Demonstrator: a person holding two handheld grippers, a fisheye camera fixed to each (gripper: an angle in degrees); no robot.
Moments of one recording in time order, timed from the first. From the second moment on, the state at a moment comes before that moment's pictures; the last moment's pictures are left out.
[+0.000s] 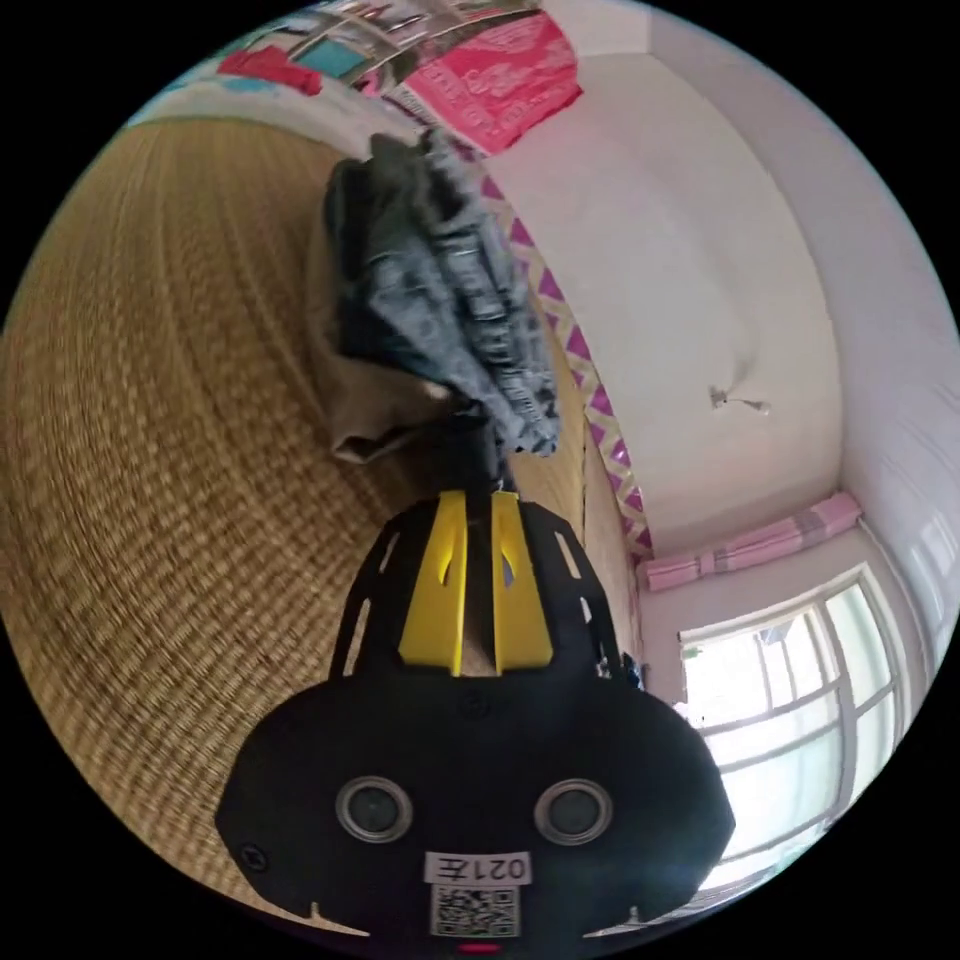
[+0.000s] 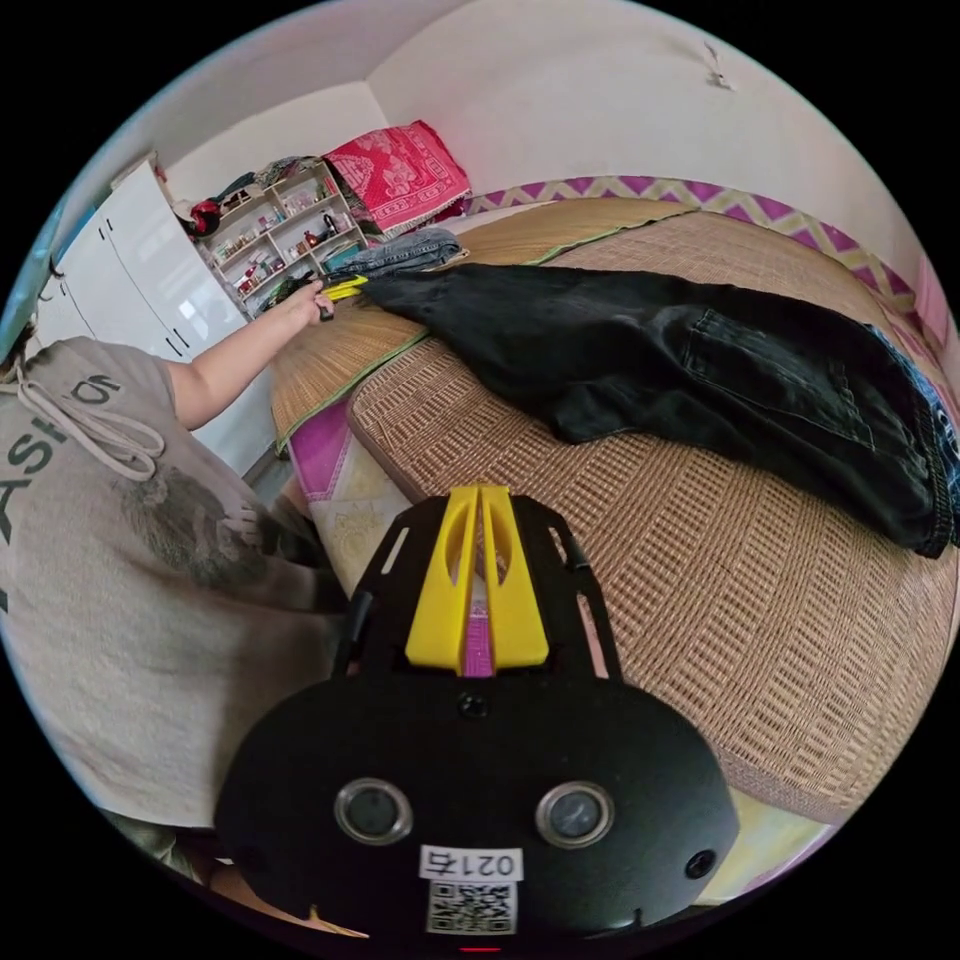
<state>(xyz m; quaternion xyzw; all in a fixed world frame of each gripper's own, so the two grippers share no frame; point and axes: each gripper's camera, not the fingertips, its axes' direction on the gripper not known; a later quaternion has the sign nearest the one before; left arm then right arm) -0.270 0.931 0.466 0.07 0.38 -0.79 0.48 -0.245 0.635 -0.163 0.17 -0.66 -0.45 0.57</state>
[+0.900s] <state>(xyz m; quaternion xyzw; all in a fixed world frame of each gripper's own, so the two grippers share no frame) -0.039 0.284 0.226 0.08 0.31 -0.21 0.92 -0.209 0.696 -0.077 0.17 -0.74 -0.31 0.58</state>
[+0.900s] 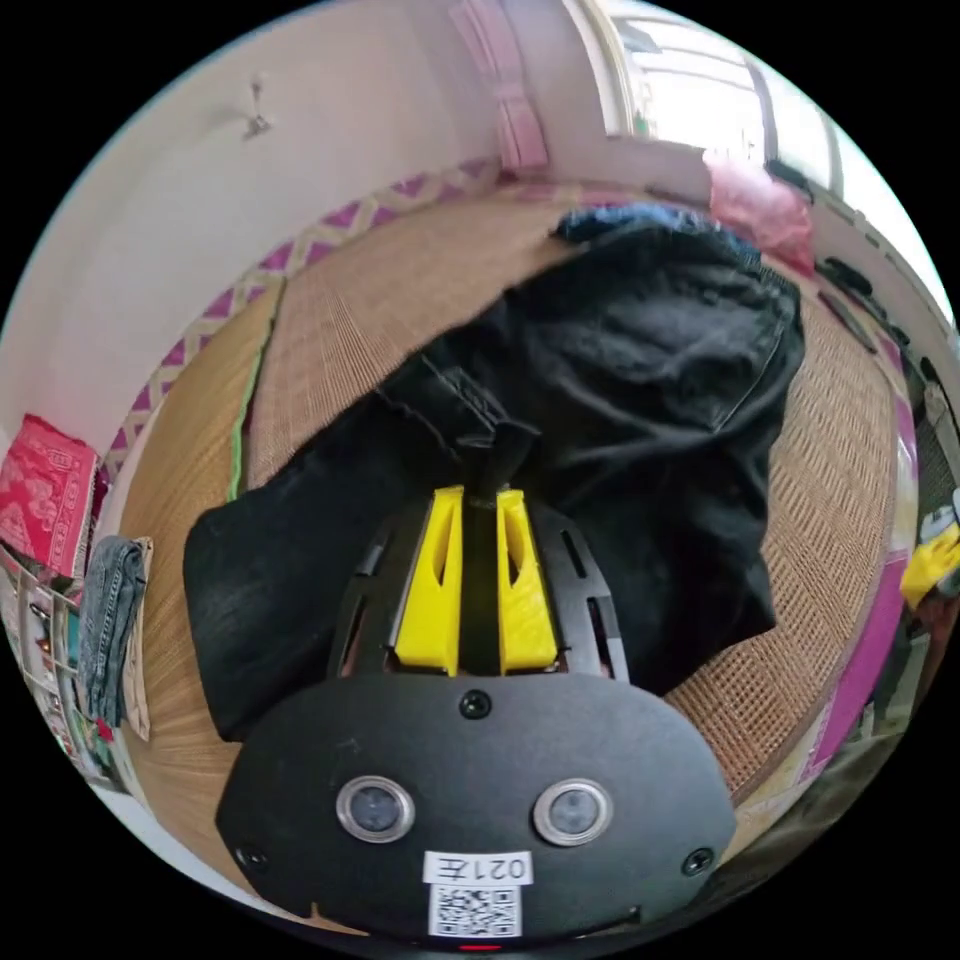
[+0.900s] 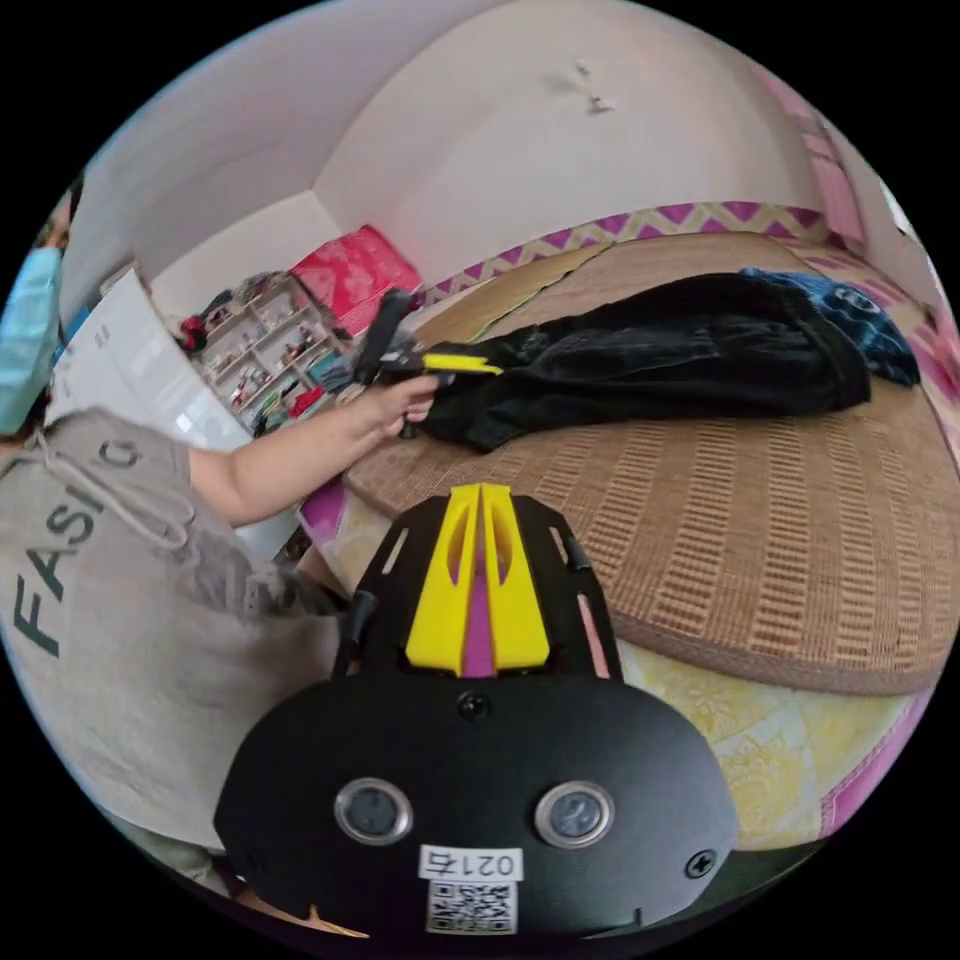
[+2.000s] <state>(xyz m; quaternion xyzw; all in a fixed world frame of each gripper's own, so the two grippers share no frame) -0.214 0.718 0.267 0.25 0.53 -0.39 0.71 -0.237 0.576 -0.611 0.38 -0.64 -0.27 0.61</state>
